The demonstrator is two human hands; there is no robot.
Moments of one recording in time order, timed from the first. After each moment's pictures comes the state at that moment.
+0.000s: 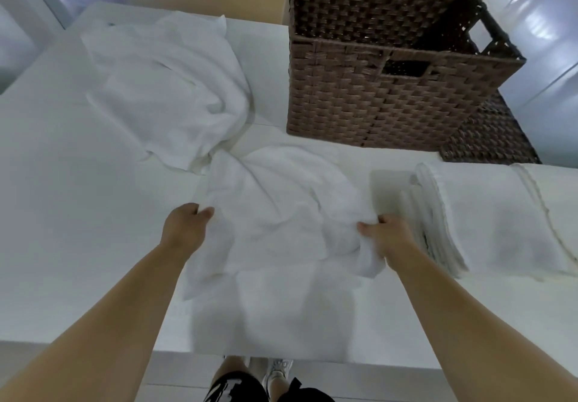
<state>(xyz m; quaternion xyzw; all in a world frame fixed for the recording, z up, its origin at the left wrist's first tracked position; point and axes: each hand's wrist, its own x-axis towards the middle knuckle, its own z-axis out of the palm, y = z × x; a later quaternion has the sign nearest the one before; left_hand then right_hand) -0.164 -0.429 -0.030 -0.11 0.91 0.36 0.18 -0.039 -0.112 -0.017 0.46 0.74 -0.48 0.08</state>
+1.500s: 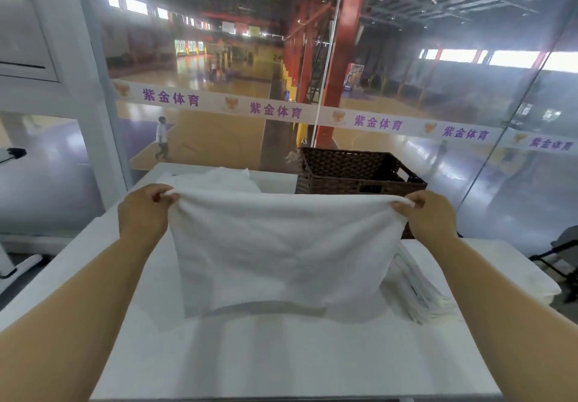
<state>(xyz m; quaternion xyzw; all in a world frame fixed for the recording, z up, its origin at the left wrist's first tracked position) -0.179 -0.630 0.185 0.06 0.87 0.47 -0.17 0.018 -0.222 0.227 0.30 0.84 -0.32 -0.33</state>
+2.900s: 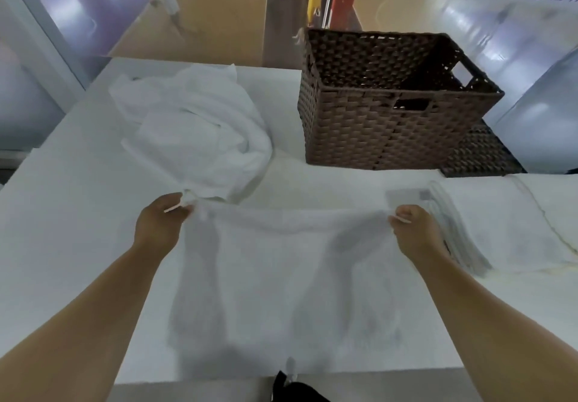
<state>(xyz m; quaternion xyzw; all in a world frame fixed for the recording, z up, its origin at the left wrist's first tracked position) -0.239 -0.542 0.016 -0.06 0.86 0.49 0.11 -0.051 -0.153 0.023 0.44 0.81 -0.37 -0.08</state>
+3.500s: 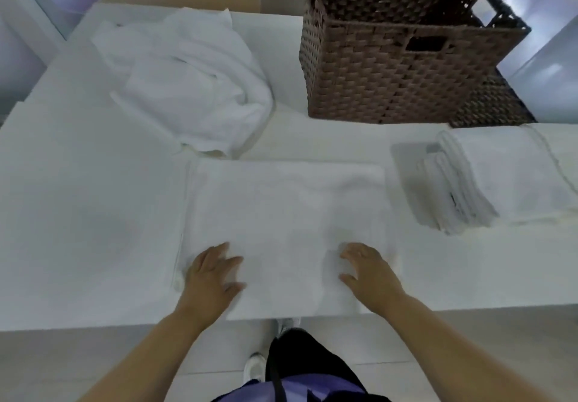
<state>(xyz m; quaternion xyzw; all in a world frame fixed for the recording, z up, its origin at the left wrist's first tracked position) -0.072 -0.560 -0.074 0.23 0.93 0.22 0.19 0.047 -0.262 -0.052 0.17 0.95 -0.19 0.21</state>
